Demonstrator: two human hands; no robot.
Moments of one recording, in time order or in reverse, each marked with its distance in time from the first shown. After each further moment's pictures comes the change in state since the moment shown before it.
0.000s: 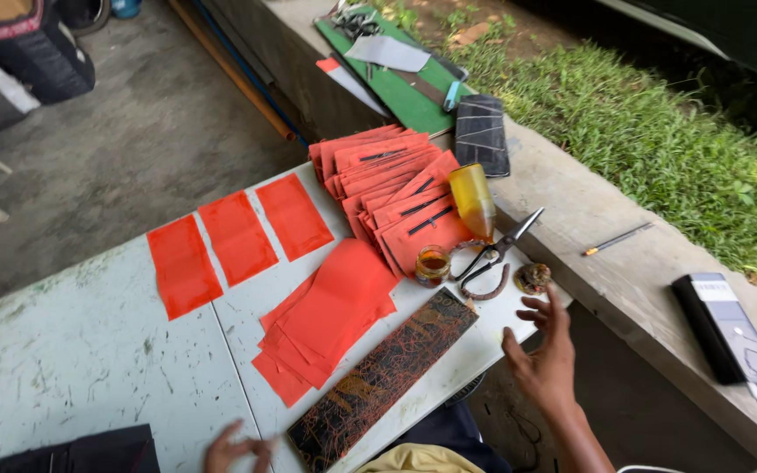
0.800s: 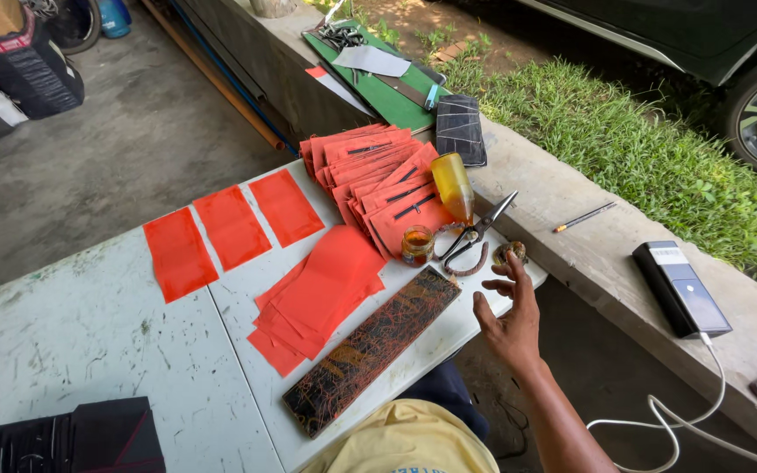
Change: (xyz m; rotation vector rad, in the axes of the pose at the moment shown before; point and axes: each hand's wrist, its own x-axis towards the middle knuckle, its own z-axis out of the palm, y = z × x) left_hand -0.015 0.024 -0.005 -0.035 -0.583 -0.486; right_hand -0.010 -0.003 0.008 0.137 0.043 -0.142
